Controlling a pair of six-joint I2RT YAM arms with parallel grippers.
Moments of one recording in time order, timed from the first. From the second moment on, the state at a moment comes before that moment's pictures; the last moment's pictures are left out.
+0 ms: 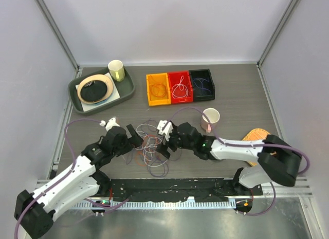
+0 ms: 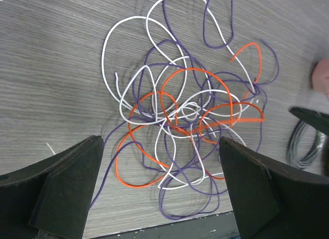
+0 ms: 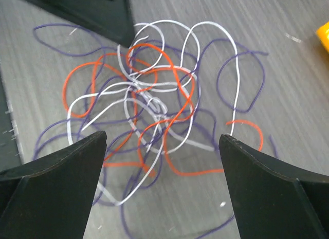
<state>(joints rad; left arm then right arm) -0.65 0.78 0.48 -0.51 -0.21 -0.98 1.02 1.34 0.60 0.32 -0.12 -0.12</state>
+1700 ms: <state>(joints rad) -0.72 0.91 0.73 -0.08 0.36 -0.58 1.02 0.97 1.05 0.16 0.36 0.11</state>
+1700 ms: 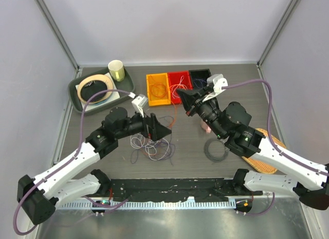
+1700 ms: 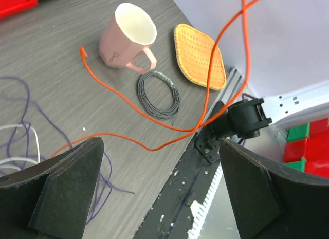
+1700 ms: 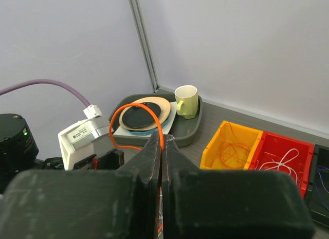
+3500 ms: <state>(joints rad) -0.84 1.42 2.14 -0.88 -0.42 -0.60 1.02 1.10 0.83 0.33 -0.06 -0.19</state>
